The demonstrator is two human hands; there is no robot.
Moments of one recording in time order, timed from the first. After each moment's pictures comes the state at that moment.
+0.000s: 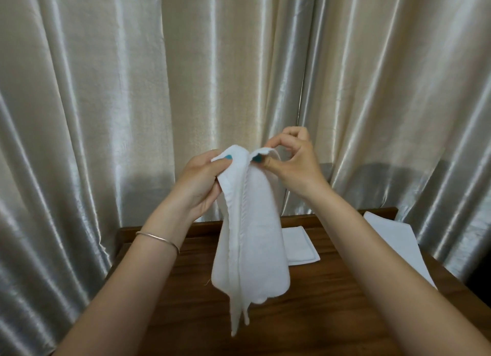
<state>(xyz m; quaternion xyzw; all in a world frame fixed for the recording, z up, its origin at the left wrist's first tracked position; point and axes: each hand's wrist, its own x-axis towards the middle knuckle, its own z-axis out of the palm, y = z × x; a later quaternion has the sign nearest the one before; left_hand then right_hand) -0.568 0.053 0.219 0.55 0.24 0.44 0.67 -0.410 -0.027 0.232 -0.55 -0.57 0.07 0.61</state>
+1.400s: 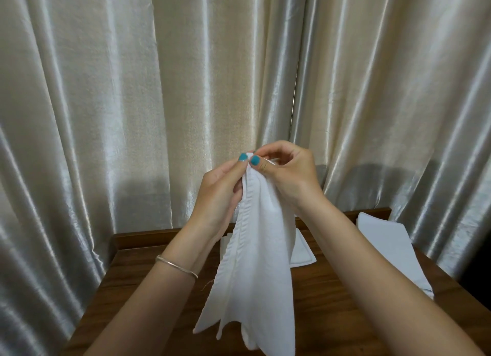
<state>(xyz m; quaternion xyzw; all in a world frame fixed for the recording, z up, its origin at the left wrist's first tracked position) -0.545 0.017 0.206 0.57 0.15 0.46 0.66 -0.423 -0.037 0.229 -0.50 -0.50 0.17 0.69</state>
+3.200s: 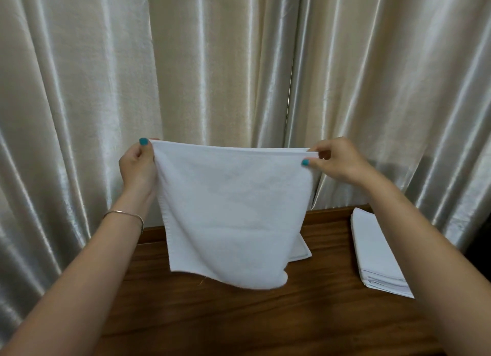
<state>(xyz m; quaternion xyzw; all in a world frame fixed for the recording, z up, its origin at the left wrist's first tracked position) -0.609 0.133 0.205 0.50 0.38 0.67 0.40 -0.277 -0.037 0.223 -0.72 -0.58 -0.02 0.38</state>
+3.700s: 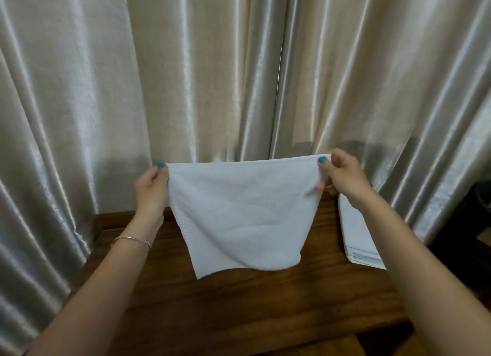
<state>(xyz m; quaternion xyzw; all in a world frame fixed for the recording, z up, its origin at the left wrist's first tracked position) -0.587 0.107 0.119 0.55 0.41 0.58 0.44 -0.271 -0.076 0.152 -0.71 -0.42 0.13 0.55</state>
